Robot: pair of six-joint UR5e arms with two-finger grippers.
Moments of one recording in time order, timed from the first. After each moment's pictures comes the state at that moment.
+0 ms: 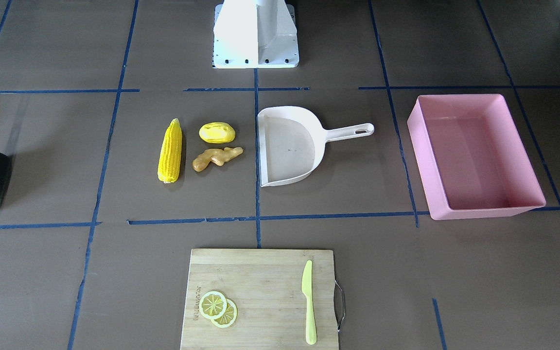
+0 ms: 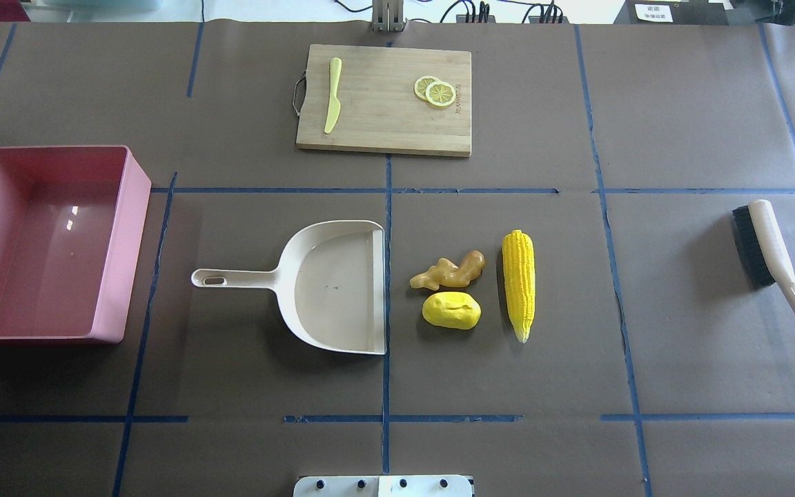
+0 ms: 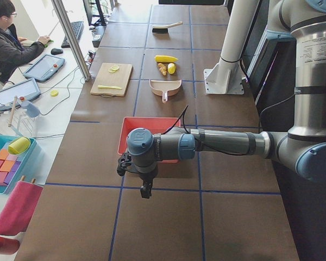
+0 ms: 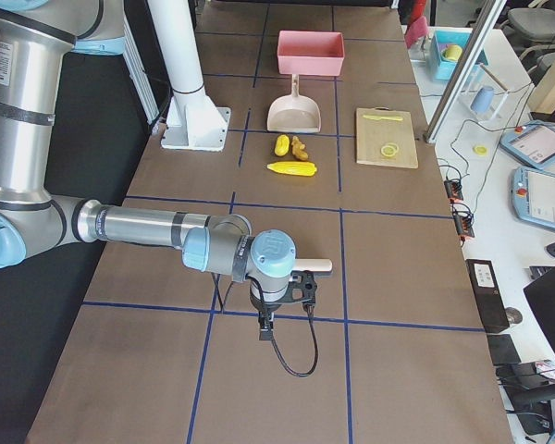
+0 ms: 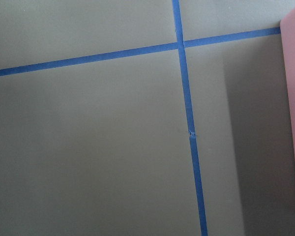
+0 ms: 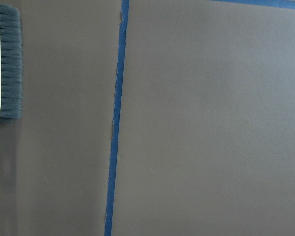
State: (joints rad) left arm -1.58 -1.48 -1.71 -1.46 -2.31 0.18; right arm 1.61 -1.81 1.77 -1.66 2.31 -0.20
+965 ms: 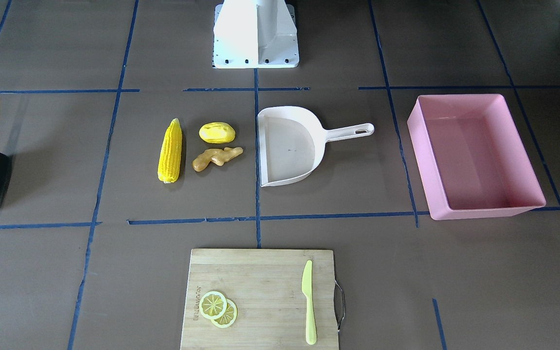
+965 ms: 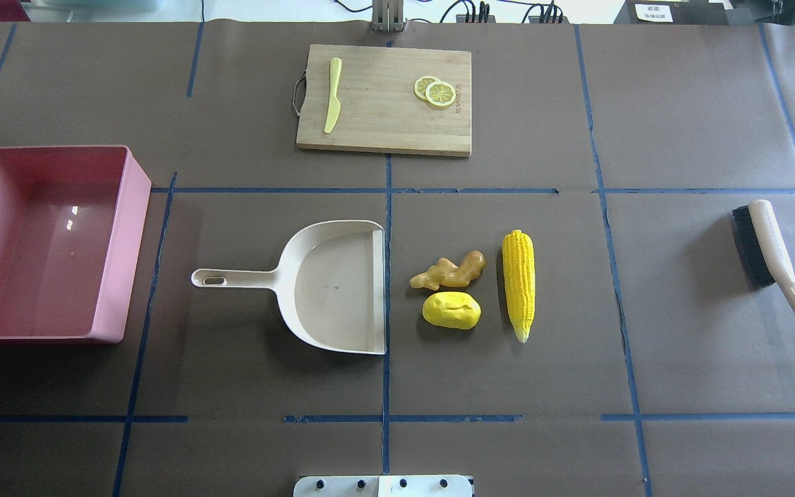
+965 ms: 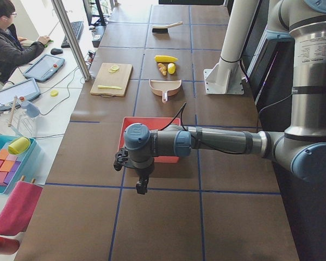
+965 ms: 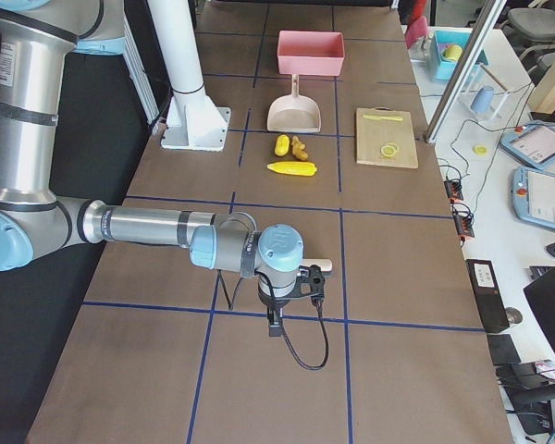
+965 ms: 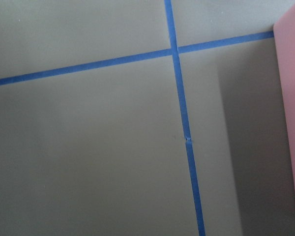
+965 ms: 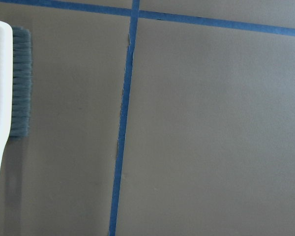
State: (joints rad) left arm -1.55 -1.53 -1.70 -1.51 -2.30 0.18; right arm 1.60 -1.77 1.75 -1.64 2.31 -0.17
